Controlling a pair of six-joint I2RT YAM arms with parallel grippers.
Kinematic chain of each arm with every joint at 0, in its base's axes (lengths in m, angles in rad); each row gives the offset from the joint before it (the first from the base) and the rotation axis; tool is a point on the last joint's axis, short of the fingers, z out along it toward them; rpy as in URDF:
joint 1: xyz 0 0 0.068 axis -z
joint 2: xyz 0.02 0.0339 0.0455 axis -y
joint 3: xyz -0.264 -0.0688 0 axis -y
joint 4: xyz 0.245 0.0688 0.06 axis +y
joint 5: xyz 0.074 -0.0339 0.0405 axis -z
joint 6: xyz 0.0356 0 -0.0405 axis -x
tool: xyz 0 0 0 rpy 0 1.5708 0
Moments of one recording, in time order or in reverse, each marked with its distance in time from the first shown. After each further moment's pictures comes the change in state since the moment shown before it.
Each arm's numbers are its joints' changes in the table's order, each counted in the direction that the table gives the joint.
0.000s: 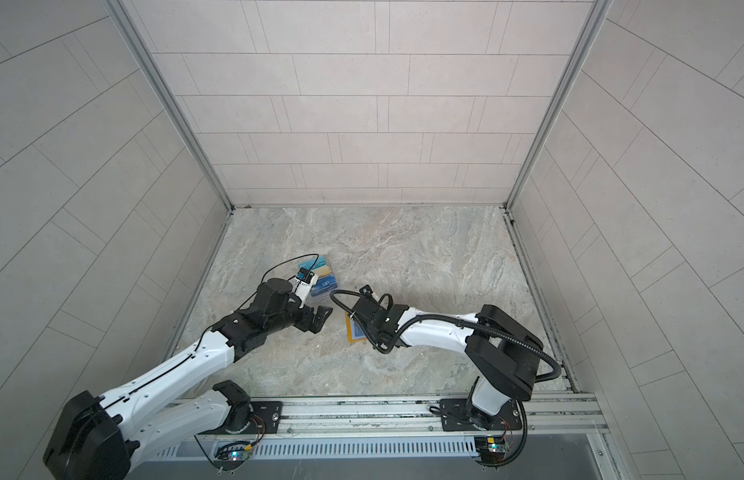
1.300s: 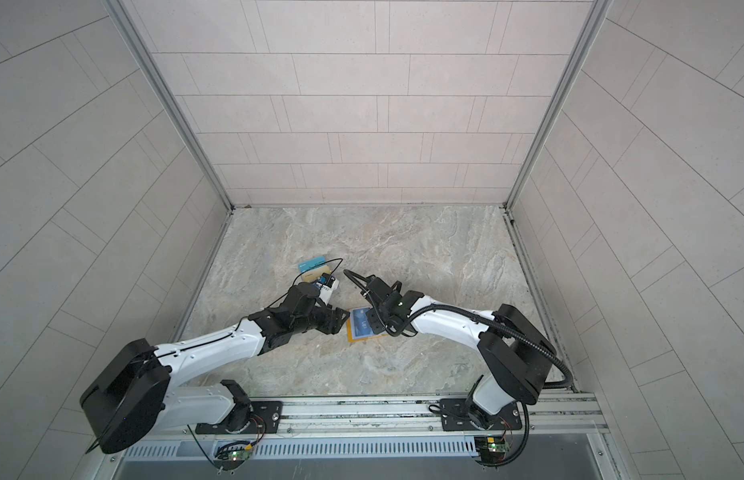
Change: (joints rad) left arm 0.126 -0.273 -0.010 -0.234 0.004 0.196; right arm 0.146 0.054 0.015 -0.046 -0.356 0.018
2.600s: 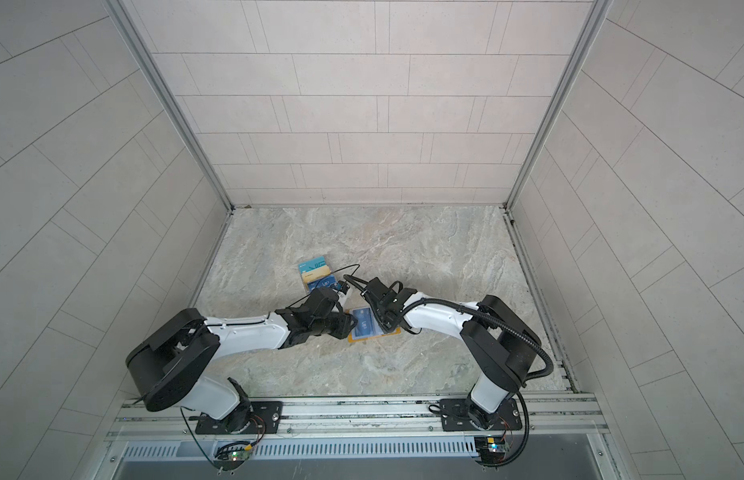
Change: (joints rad) left arm 0.060 -0.257 0.043 -0.101 0.016 0.058; right arm 0.024 -0.099 0.029 0.089 0.200 0.113
